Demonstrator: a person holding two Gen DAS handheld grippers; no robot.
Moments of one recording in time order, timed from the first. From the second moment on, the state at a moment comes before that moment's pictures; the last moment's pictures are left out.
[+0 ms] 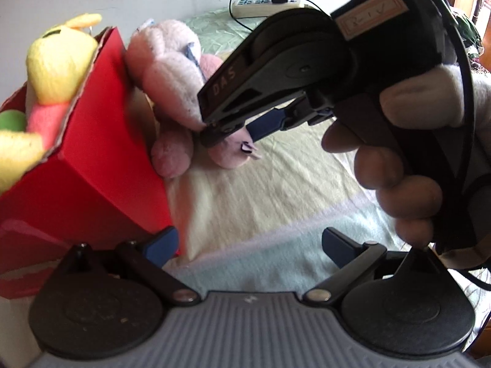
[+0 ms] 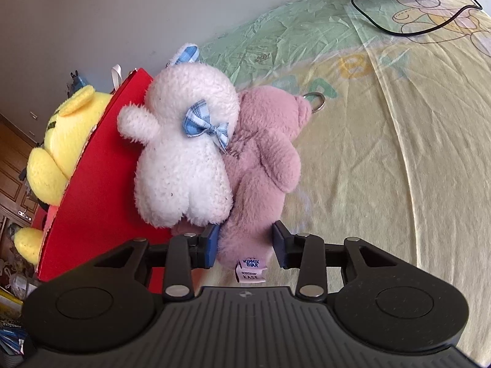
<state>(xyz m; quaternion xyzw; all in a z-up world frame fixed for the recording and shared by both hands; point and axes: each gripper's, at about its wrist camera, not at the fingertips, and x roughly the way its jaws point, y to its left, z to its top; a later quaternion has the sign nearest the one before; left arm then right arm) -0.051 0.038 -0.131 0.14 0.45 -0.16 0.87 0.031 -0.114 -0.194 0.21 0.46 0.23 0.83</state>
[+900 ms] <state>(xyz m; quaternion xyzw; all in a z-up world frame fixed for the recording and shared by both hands) -0.055 -0.025 -0.117 0.11 0.44 -0.25 0.86 -0.065 -0.231 -0.174 0.25 0.48 0.18 0.82</state>
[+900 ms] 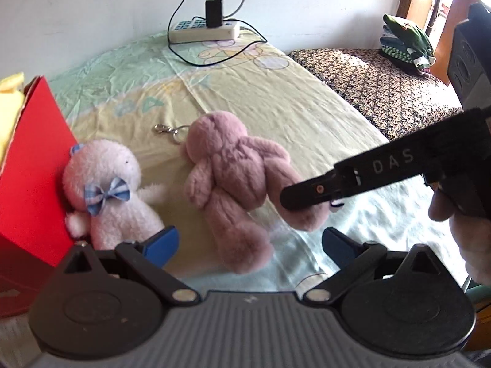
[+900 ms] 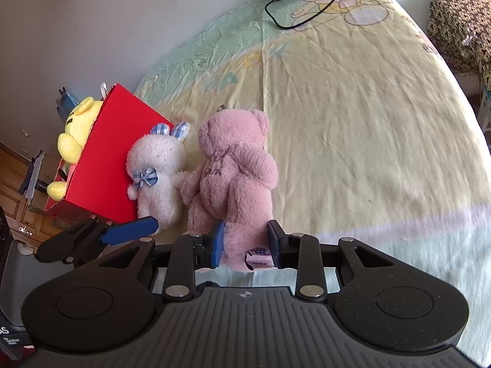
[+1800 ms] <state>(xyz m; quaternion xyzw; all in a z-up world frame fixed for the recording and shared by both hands) 0.012 -0.021 -0.142 0.00 0.50 -0.27 0.82 -0.007 -0.223 -0.212 0.37 0.48 0.24 0.76</state>
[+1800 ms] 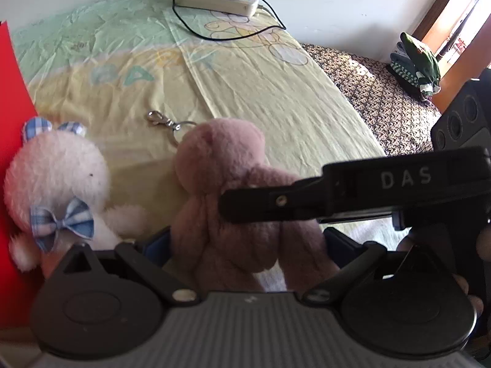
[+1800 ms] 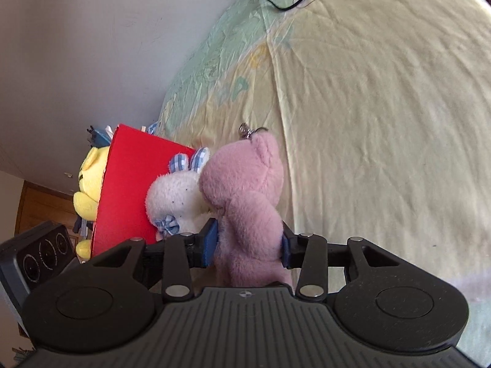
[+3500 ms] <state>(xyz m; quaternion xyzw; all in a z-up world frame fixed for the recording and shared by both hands) -0.059 -0.002 -0.099 0.01 0.45 -0.28 0.85 -0.079 -0.201 -0.146 0.29 0.45 0.26 0.80</state>
